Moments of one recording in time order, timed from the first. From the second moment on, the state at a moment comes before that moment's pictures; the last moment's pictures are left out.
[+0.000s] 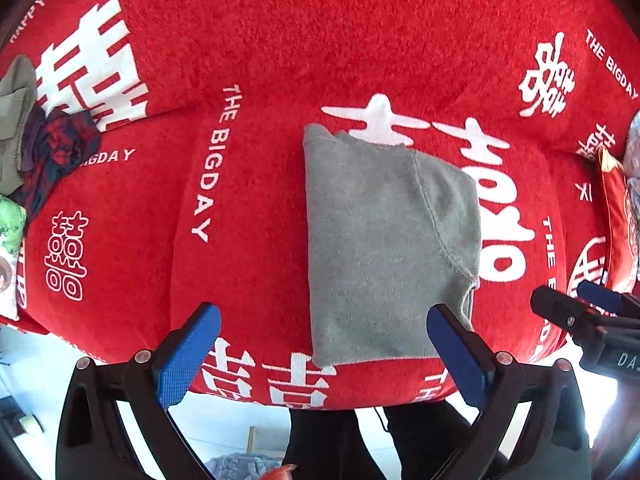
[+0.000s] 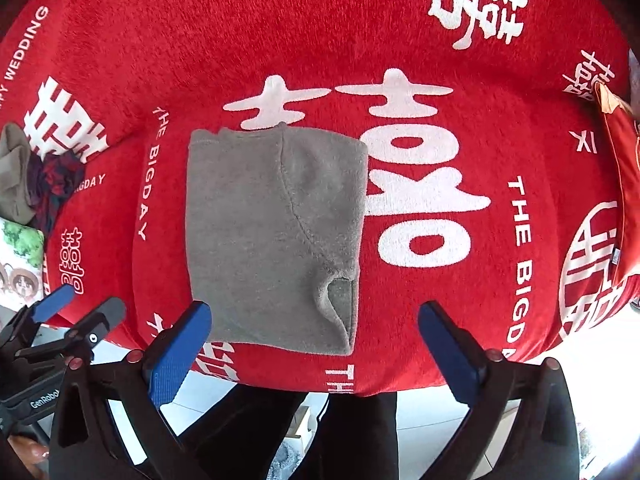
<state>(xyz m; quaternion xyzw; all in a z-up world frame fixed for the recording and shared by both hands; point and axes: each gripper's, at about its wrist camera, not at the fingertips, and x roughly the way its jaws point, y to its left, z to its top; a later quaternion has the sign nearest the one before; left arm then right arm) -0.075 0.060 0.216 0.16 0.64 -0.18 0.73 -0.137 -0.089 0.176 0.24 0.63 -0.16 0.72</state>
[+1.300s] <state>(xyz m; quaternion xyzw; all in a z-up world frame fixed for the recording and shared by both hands) -0.074 0.058 0.219 0.18 0.64 -0.16 0.73 -0.132 -0.086 0.183 0.23 0.63 -0.16 0.73</state>
